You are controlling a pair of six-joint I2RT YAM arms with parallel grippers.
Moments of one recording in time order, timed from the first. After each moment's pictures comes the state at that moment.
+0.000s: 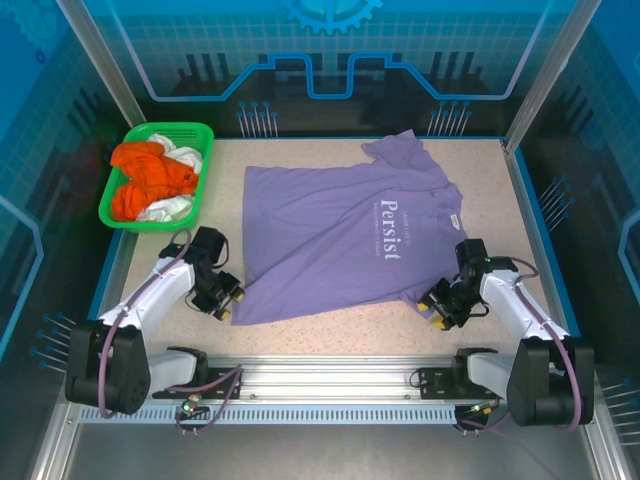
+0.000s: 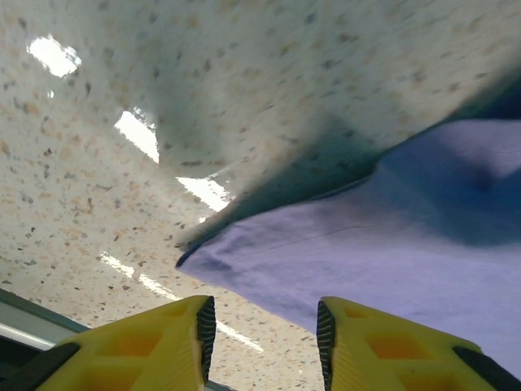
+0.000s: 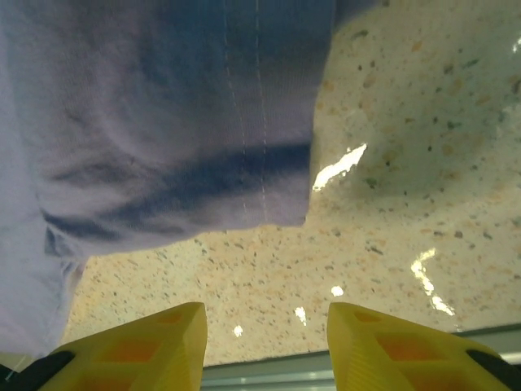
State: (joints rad) left arm -0.12 1.21 0.69 -1.00 0.21 -1.10; right arm -0.01 1.14 0.60 -1.00 -0.40 0.81
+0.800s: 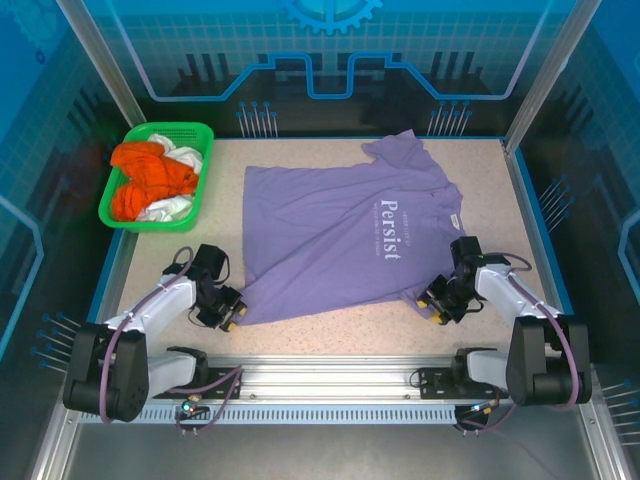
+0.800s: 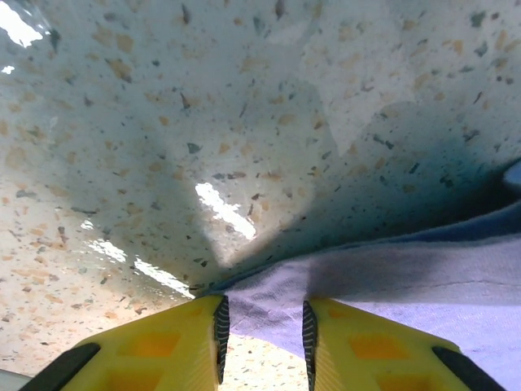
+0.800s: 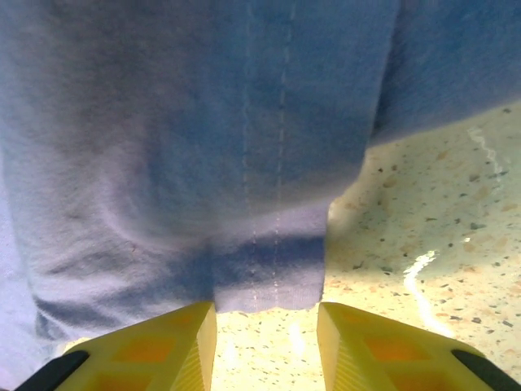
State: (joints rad) left arm -0.12 1.18 0.52 -0.83 0.26 -1.14; right arm 0.00 1.24 0.59 -0.89 -0.35 0.81
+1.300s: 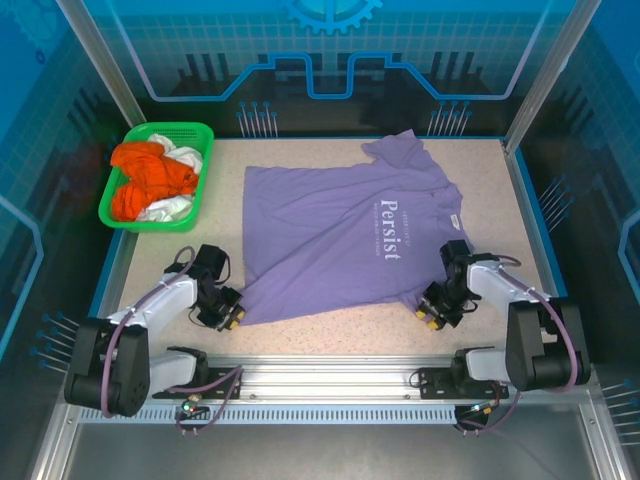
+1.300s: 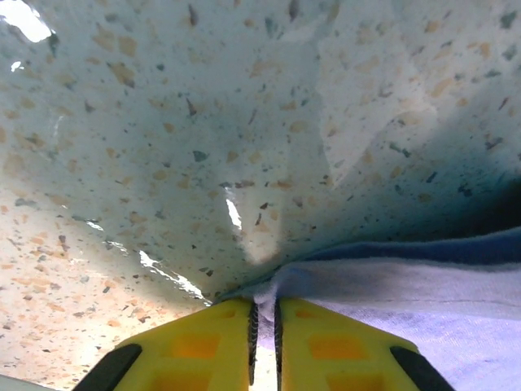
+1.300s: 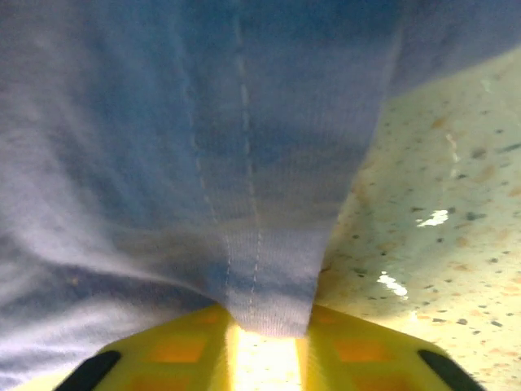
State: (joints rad) left arm -0.12 1.21 0.52 -0.82 0.26 -1.13; right arm 0.07 1.33 0.59 -0.90 -0.30 0.84
